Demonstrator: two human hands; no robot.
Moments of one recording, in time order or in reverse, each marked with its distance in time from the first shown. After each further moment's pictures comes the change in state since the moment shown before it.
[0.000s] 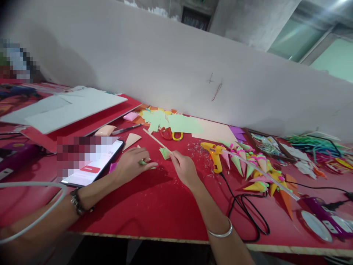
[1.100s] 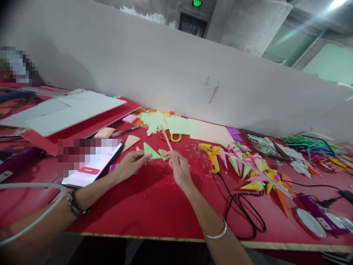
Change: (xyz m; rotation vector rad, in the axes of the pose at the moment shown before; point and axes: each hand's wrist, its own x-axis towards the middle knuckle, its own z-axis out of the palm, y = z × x) left_hand 0.003 0.005 -0.007 -0.680 -0.119 -0.383; right_hand -0.003 -0.016 0.012 0.545 0.143 0.127
